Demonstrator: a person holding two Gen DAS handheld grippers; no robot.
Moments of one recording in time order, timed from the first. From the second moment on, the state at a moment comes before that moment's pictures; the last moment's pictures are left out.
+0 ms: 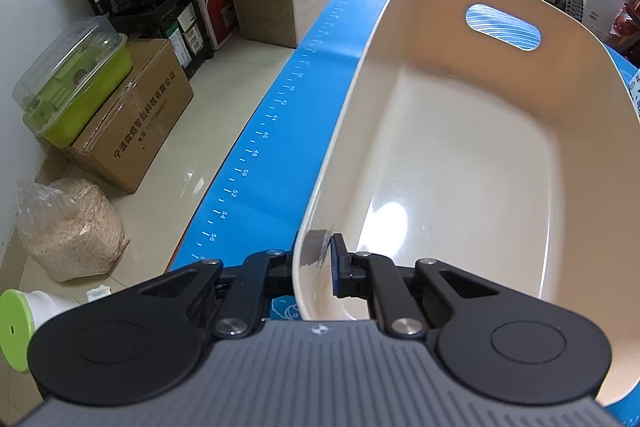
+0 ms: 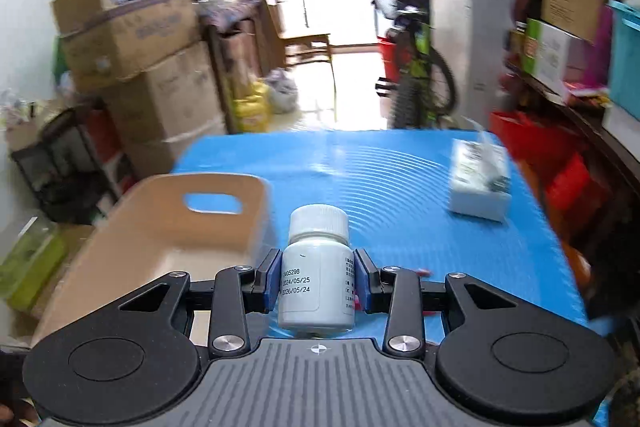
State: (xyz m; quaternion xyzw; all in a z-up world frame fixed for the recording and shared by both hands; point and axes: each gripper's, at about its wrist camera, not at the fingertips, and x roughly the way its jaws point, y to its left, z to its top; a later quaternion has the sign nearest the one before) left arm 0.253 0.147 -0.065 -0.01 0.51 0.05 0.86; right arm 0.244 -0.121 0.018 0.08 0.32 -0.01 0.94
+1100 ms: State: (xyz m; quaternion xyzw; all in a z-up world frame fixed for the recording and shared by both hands) left arm 0.250 0.146 -0.066 -0.01 0.51 0.04 0.86; right arm 0.273 0.007 -0.028 -0.07 0.40 0.10 0.91
